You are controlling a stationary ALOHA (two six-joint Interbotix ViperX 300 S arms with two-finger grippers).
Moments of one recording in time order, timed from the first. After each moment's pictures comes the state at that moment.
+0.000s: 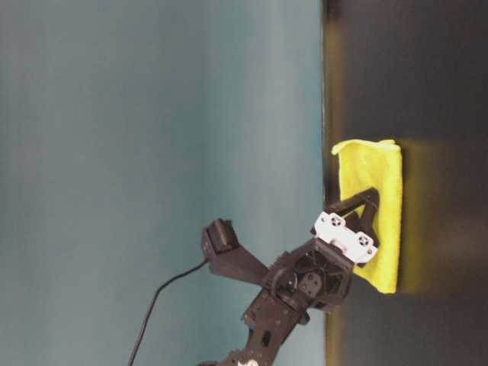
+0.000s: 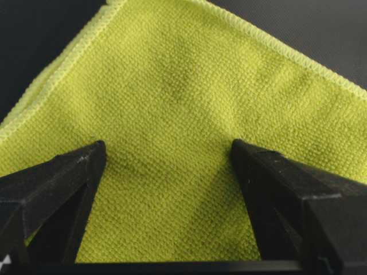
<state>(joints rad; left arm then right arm) 0.46 0.36 0.58 0.04 -0.28 -0.01 0.18 -0.95 1.21 0.01 -0.19 0.40</state>
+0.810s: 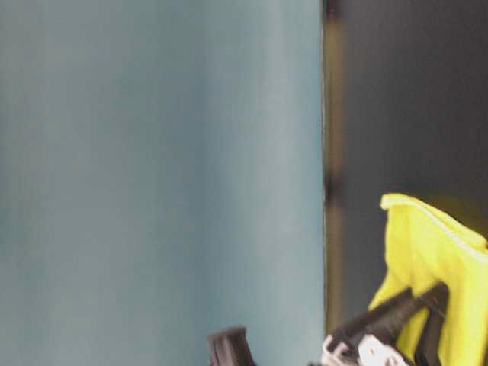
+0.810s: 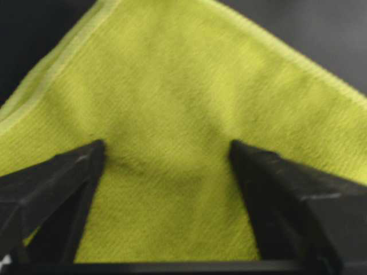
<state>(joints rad) 0.21 0.13 0.99 0.04 -0.42 -0.09 0.18 -0.95 1.21 0.01 -0.19 0.40</state>
